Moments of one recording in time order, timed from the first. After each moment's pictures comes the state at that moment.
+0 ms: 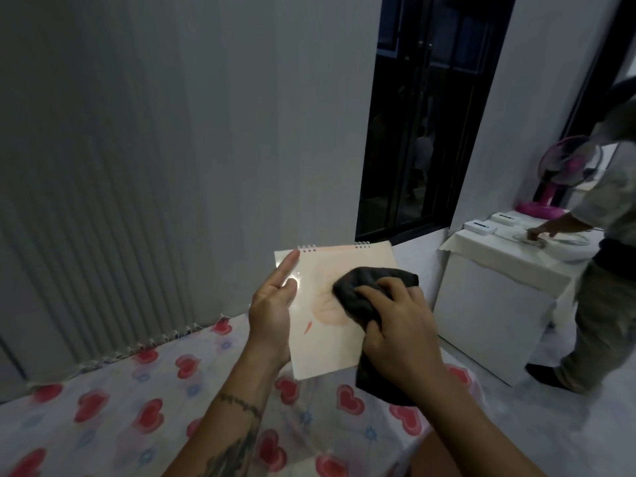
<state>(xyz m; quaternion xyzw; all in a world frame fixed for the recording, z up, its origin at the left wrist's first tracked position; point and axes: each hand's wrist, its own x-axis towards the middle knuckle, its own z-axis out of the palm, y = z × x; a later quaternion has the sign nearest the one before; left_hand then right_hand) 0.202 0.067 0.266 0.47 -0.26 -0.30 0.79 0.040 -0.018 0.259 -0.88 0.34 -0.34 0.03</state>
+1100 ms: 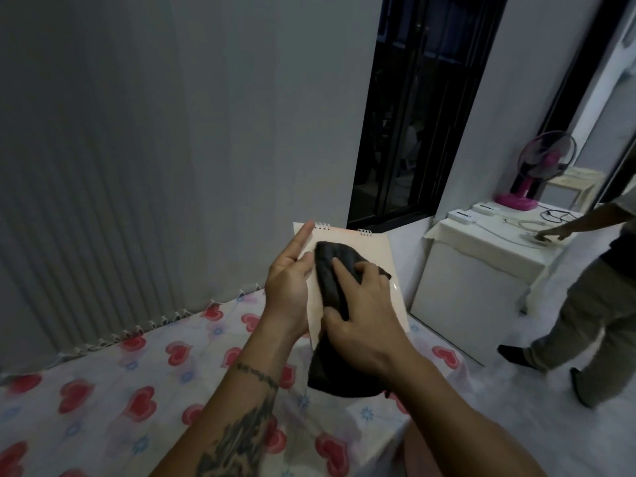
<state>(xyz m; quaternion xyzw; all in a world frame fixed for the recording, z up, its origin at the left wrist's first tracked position) 0.214 0.048 0.271 0.38 -0.27 -0.38 0.80 0.083 0.024 0.268 -0.89 0.30 -0.30 0.16</state>
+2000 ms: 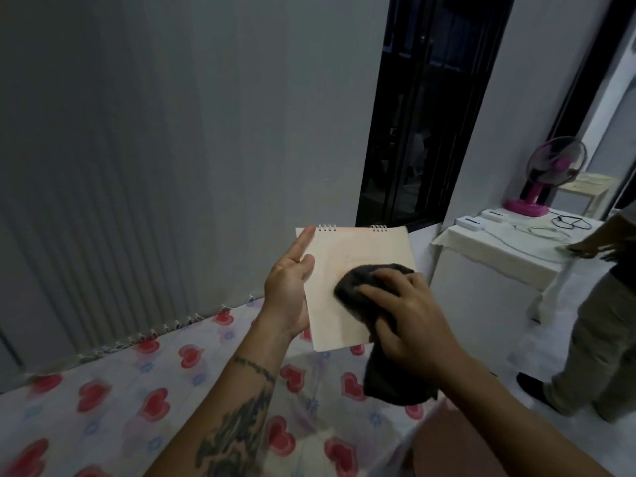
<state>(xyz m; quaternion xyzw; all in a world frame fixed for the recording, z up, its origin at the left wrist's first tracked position) 0.224 0.061 0.278 0.38 -0.28 -0.41 0.78 0.037 -0.004 0.268 -0.92 0.24 -0.30 0.02</state>
